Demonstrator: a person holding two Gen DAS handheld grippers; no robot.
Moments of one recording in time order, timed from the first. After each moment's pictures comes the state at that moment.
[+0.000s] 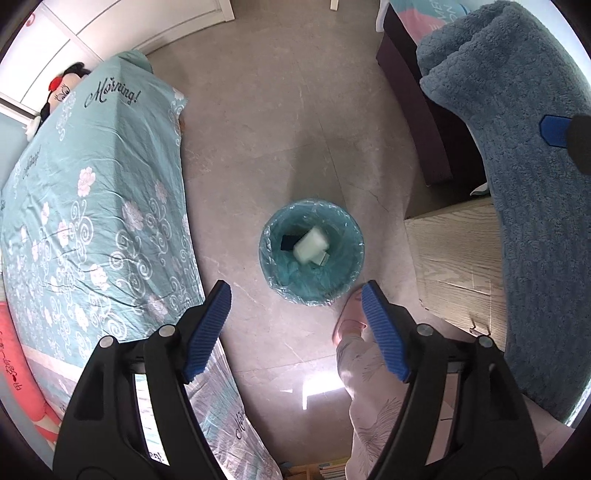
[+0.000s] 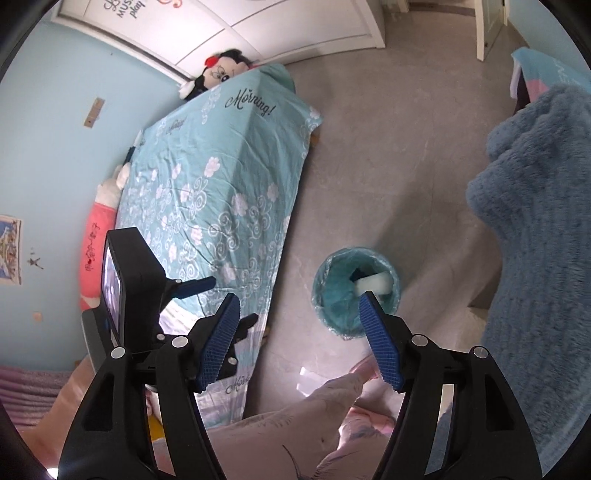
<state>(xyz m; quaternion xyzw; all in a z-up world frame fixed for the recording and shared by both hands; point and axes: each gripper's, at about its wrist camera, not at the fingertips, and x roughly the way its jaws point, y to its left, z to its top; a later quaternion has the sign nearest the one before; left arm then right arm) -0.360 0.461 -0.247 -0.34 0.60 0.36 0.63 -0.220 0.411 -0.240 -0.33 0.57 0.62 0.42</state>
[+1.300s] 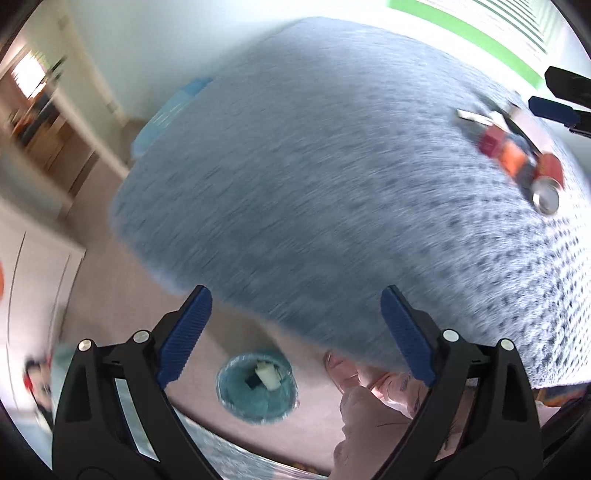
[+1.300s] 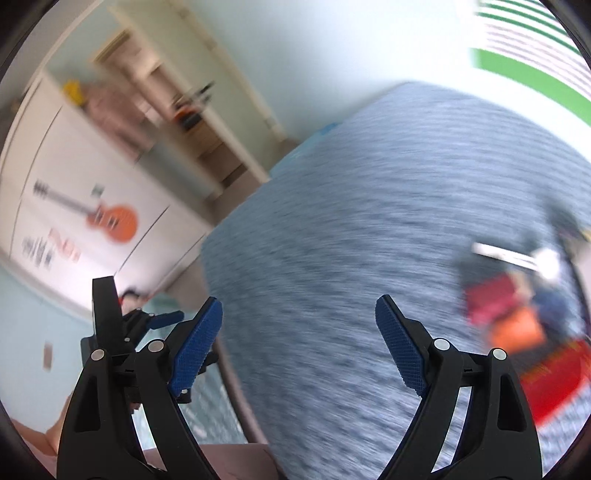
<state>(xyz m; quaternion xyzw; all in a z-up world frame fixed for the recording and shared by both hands) -0.087 0.303 -0.113 -0.01 0.56 0.04 0.83 0.008 0.048 -0.063 0.00 0.48 0.38 0.79</state>
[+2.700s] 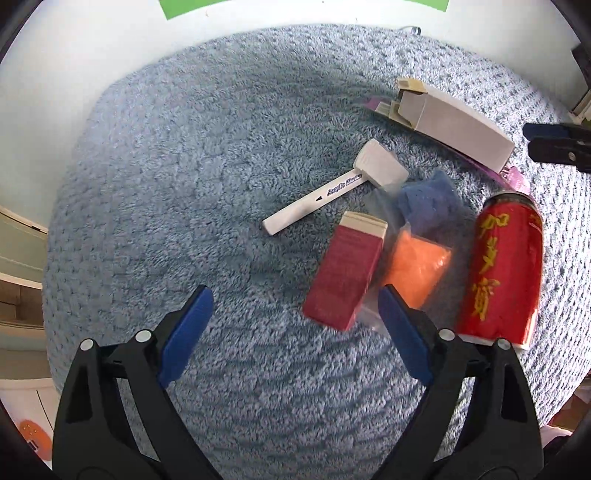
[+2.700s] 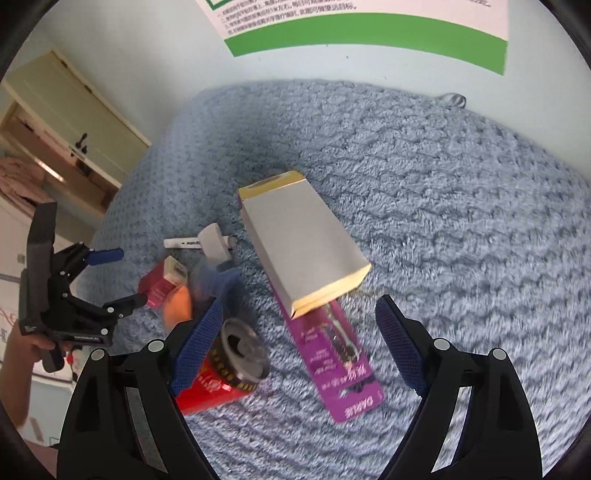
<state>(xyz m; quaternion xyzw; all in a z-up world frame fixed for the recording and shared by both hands) 0.129 0.084 -0.135 0.13 0.59 -0.12 0.79 0.155 -0.194 -0.123 0.01 0.54 0.23 0.81</state>
